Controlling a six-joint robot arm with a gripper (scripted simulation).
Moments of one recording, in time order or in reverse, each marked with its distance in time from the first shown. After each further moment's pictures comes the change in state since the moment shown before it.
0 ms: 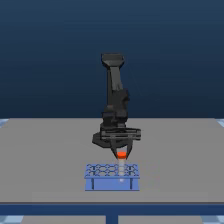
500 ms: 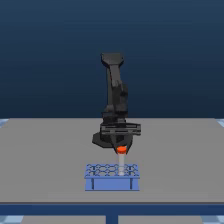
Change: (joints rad) arm 0.000 -0.050 -0.034 0.337 0.059 -0.331
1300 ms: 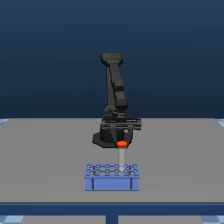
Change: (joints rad) arm 0.000 -0.047 -0.042 0.634 0.032 -0.638
